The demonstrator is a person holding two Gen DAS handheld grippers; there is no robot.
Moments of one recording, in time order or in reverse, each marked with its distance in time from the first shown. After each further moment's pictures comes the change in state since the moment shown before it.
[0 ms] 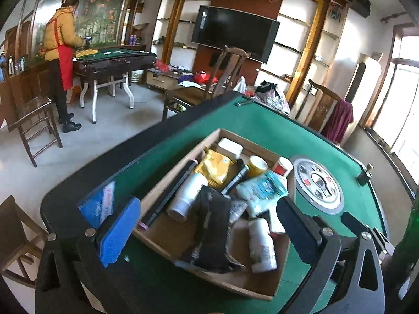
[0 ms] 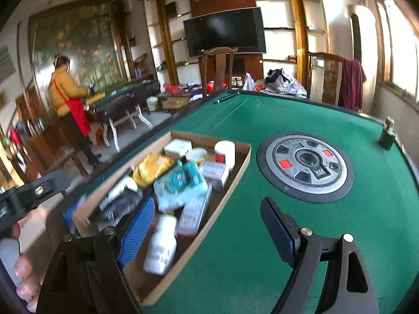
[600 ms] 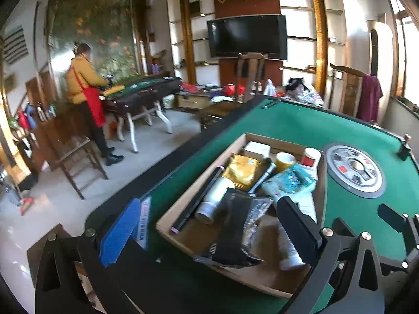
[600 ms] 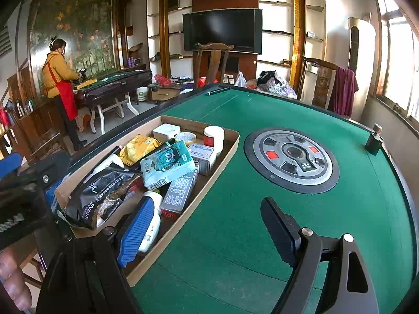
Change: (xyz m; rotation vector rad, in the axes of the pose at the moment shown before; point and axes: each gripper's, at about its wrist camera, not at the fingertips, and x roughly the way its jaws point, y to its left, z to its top) left arm -0.026 -0.036 -0.024 0.175 -0.105 0.311; right arm -0.004 0.001 -0.022 -0.057 0.018 -0.087
